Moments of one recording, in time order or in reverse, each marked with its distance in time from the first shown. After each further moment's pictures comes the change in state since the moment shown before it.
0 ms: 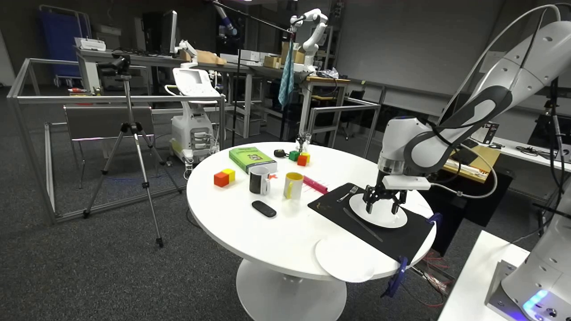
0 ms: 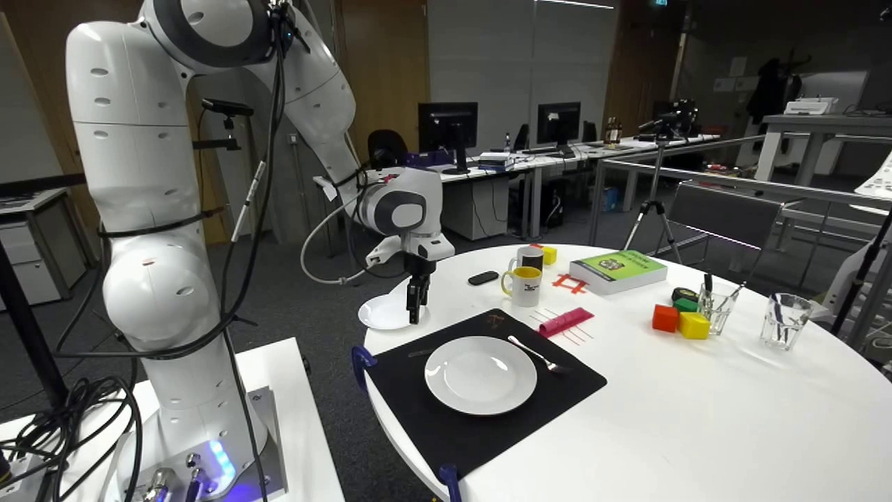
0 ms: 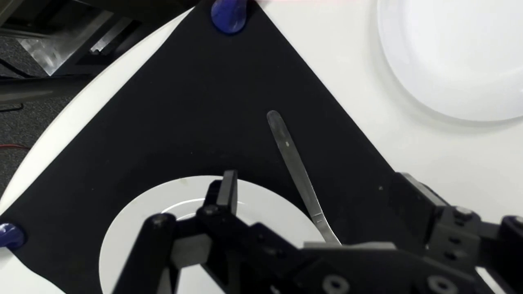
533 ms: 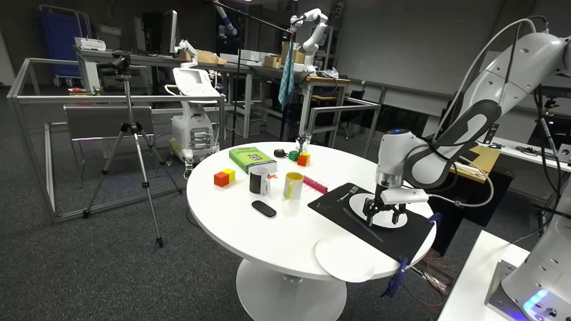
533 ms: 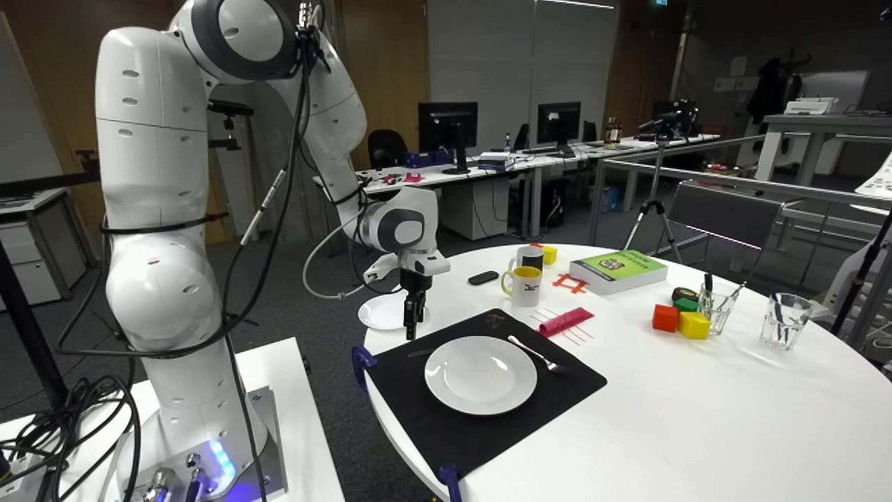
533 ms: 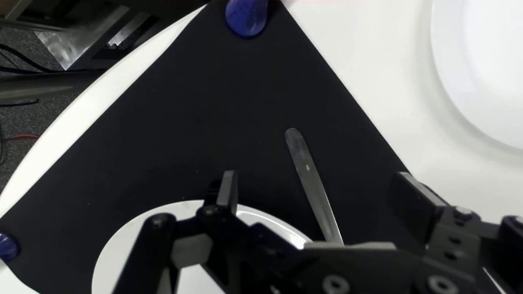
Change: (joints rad) arm 0.049 0.104 -0.036 0.000 -0.115 0.060 0.089
